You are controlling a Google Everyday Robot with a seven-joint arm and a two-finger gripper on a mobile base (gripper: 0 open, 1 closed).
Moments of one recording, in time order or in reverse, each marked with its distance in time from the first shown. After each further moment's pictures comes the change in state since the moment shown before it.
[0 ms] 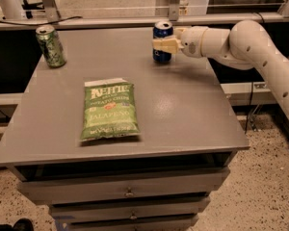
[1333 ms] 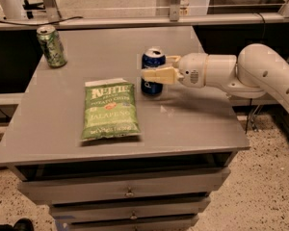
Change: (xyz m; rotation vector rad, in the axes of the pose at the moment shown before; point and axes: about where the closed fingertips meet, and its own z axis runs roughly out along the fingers) arm 0.024 0.141 -0.050 -0.219 0.031 0.144
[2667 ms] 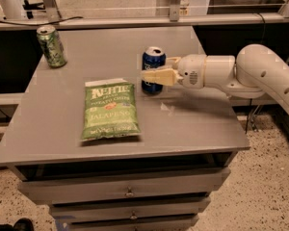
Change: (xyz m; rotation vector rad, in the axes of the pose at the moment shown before) arm -0.002 0.001 0.000 0.000 0.000 0.000
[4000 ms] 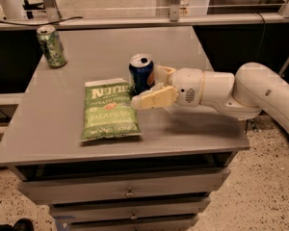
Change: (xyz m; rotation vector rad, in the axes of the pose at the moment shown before) arm -0.005 0.097 -0.001 -0.190 -0.113 0.042
